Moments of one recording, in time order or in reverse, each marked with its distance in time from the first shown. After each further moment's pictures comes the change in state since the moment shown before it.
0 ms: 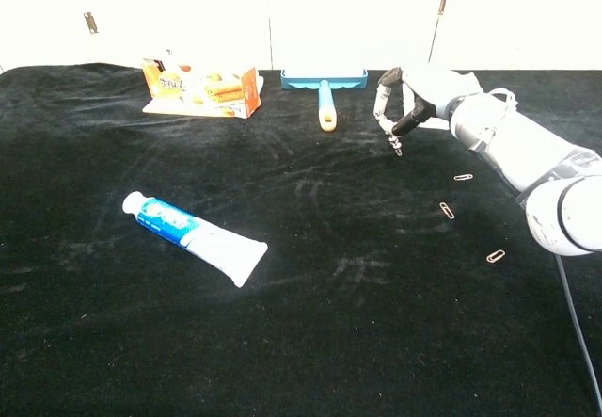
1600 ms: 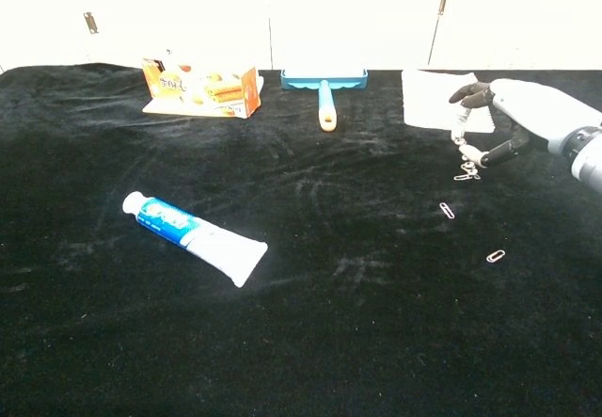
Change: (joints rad) left arm -0.008 -0.021 0.007 -0.030 0.005 -0.007 0.097; right arm -0.321 0.264 -0.155 -0.424 -0.116 0.280 -0.108
